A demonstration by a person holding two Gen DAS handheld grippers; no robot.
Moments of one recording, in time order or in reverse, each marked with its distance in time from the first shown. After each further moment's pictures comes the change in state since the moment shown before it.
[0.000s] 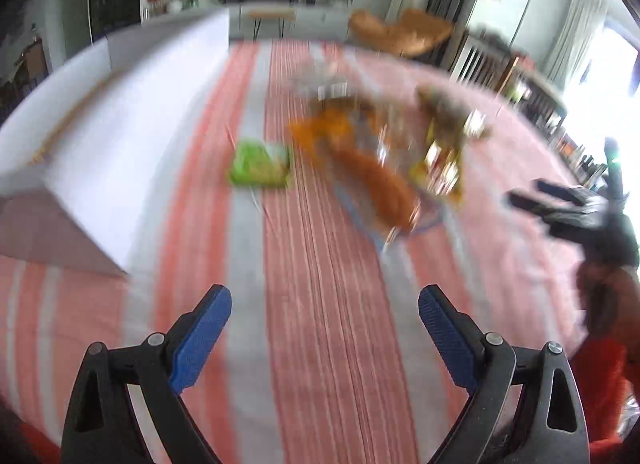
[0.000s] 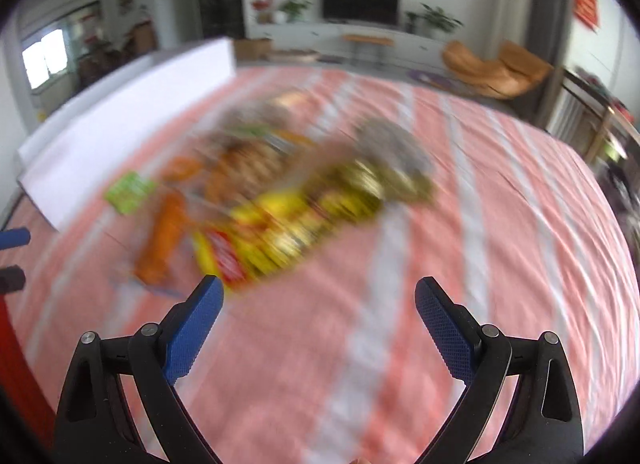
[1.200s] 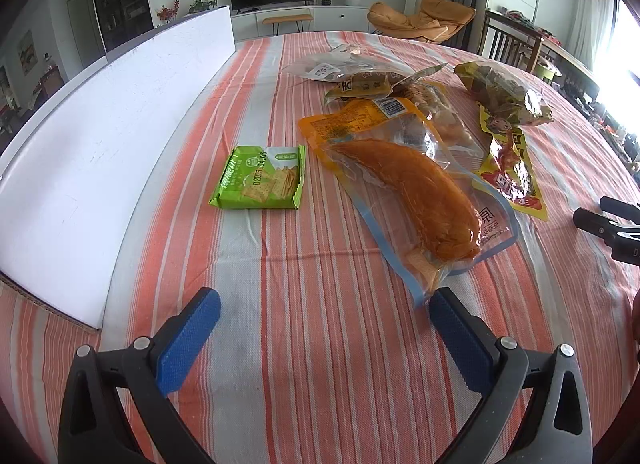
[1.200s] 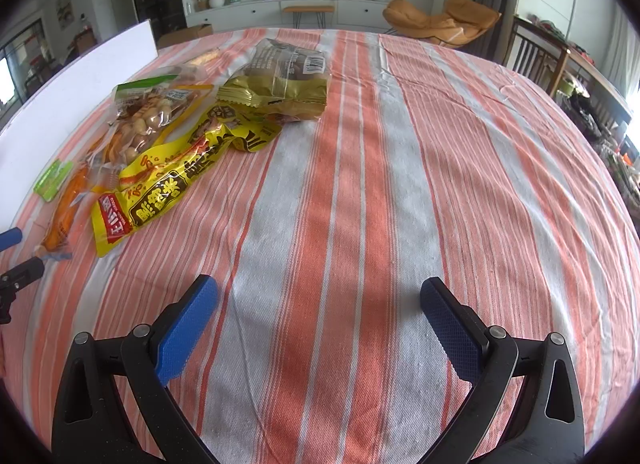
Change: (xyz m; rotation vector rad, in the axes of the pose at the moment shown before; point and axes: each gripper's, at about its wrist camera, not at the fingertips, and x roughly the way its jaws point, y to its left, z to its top) left arm 0.061 -0.011 0.020 0.054 -0.032 0.151; right arm 0.034 -0.045 -0.038 0.136 0.077 -0.103
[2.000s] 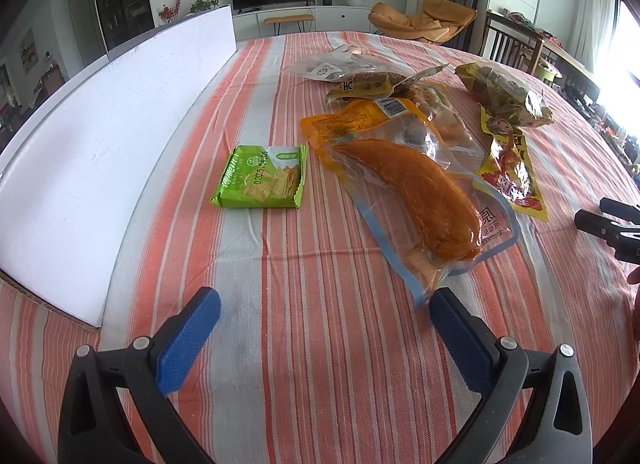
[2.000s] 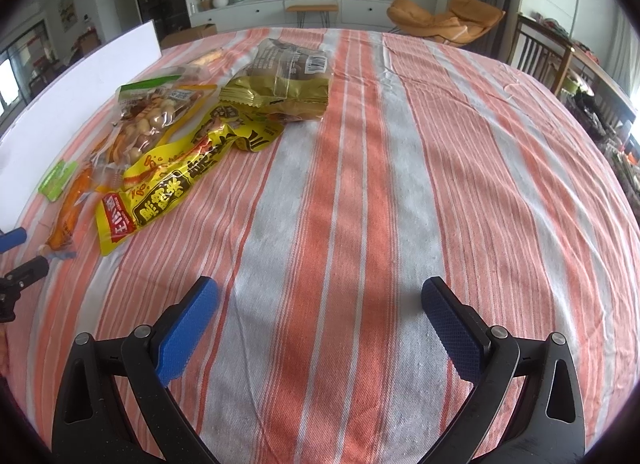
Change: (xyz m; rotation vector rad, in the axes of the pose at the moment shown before) left arm -0.001 0.002 -0.001 -0.002 -0.001 -0.004; right arm 0.000 -0.003 -0.004 0.005 0.004 0.023
